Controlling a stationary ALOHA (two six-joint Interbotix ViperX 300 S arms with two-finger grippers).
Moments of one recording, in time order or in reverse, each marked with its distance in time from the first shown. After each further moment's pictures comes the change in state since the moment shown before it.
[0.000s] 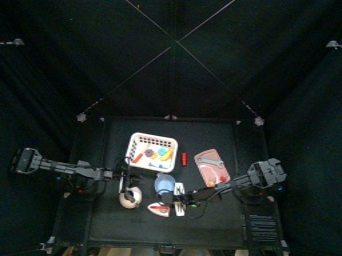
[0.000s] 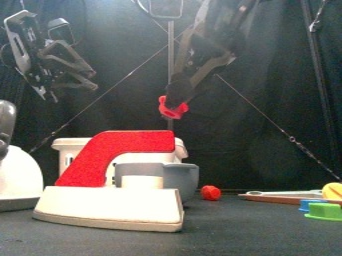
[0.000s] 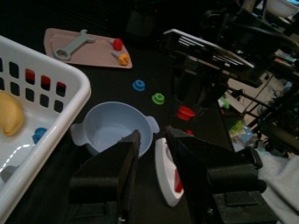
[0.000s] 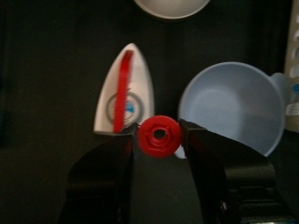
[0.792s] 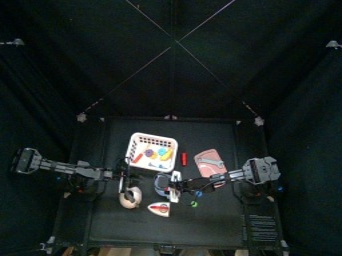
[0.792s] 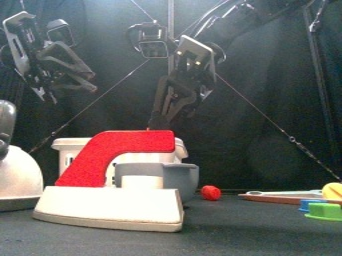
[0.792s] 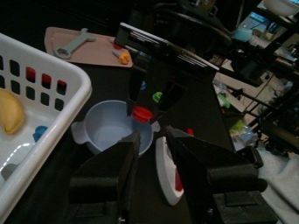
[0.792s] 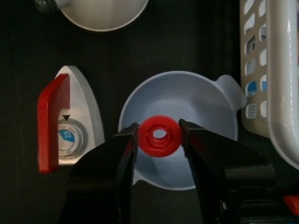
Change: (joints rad) left arm 0.009 0.000 0.012 -0.018 -0.002 -0.002; right arm -0.080 0.064 -0.017 0.028 -0.046 -0.003
